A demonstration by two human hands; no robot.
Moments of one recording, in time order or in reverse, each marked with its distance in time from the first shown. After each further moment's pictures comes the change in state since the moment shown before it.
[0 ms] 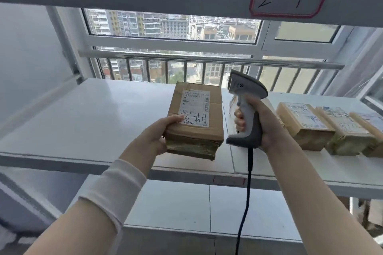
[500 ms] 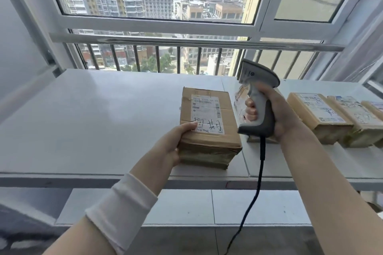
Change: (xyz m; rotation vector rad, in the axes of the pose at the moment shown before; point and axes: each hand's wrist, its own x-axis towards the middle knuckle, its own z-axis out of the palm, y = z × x) left_hand 0.046 -0.007 -0.002 -0.043 -0.057 -0.150; right_hand 0.059 -0.001 -0.001 -0.007 0.116 0.029
